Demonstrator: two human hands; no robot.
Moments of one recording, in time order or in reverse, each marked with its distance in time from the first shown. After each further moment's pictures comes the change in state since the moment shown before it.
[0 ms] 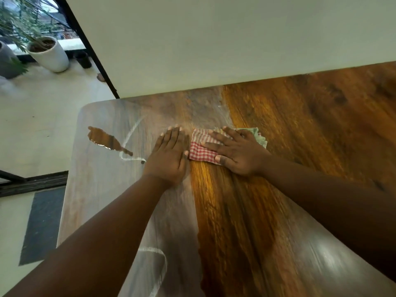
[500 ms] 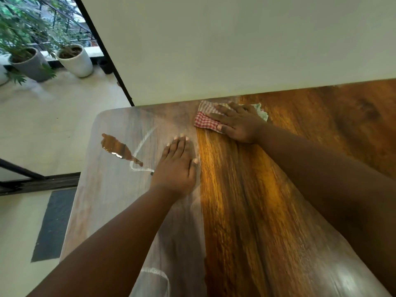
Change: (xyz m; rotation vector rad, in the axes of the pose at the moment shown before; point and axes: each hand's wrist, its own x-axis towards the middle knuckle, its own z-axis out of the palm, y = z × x) left_hand 0.006 -0.005 0.007 -0.040 0.025 -0.128; right_hand 0.110 0.052 -0.032 -0.020 0.017 0.040
